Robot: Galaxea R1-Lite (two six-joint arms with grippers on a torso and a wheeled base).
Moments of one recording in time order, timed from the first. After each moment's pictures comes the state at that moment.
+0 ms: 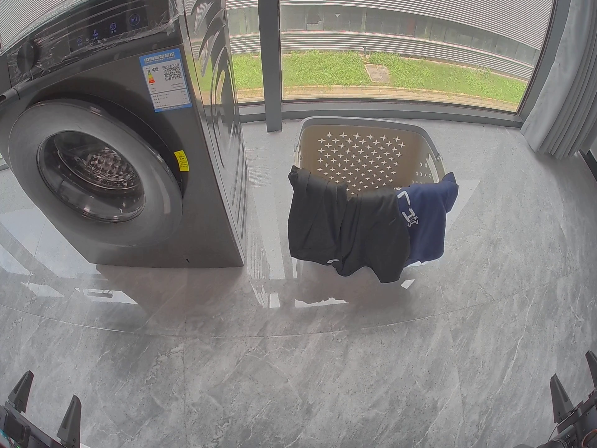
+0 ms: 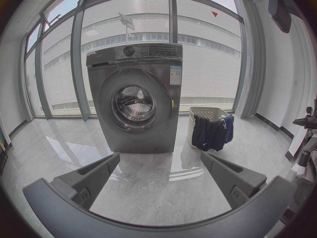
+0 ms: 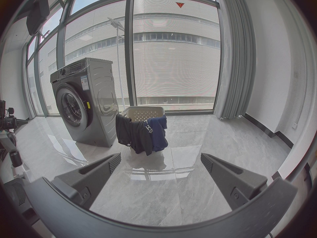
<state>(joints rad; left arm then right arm) 0.00 0.02 -0.02 0.00 -0.01 0.00 -0.01 0.02 -0.02 0.00 0.03 -0.01</state>
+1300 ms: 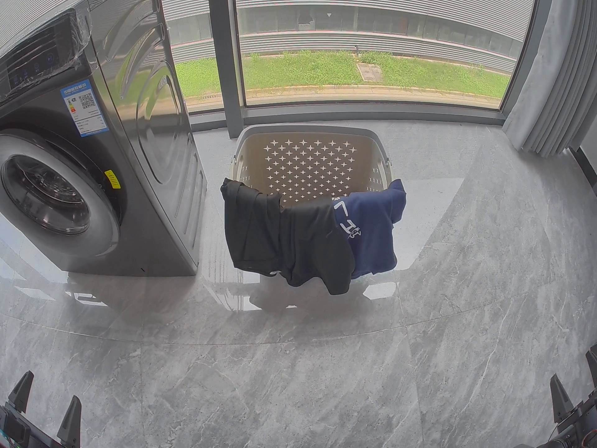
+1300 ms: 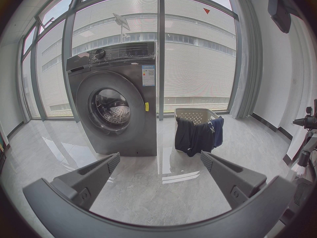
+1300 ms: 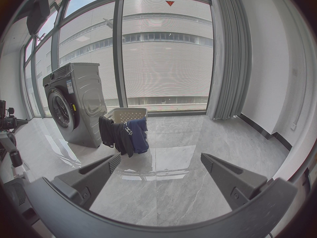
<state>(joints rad) 0.00 0.02 -0.02 0.00 -0.01 0.00 -0.01 0.02 -0.02 0.00 0.03 -0.01</state>
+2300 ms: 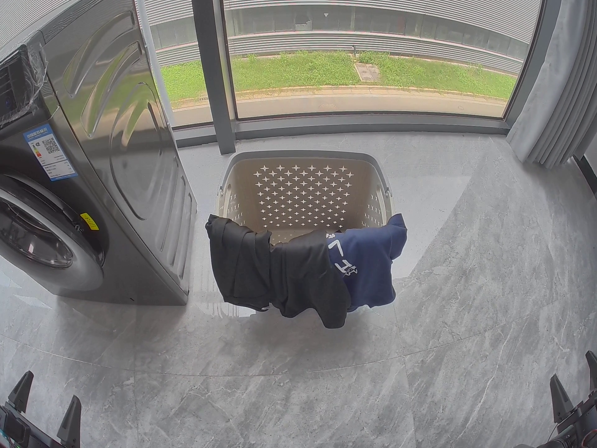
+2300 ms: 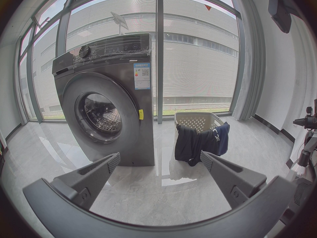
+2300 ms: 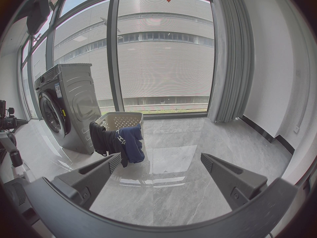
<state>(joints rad) 0.00 0.02 -0.02 0.00 -0.01 0.00 -0.01 0.02 -0.02 0.00 0.03 -0.01</state>
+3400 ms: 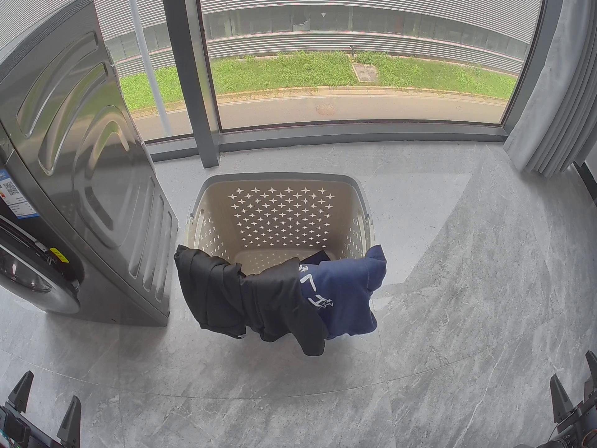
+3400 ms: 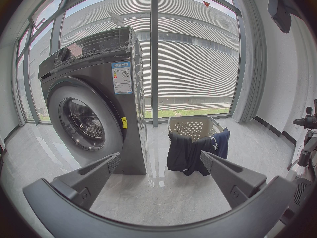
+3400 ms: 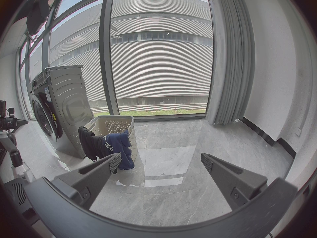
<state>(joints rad) 0.00 0.02 -0.02 0.00 -0.01 0.00 -0.01 0.02 -0.02 0.00 0.03 -0.01</state>
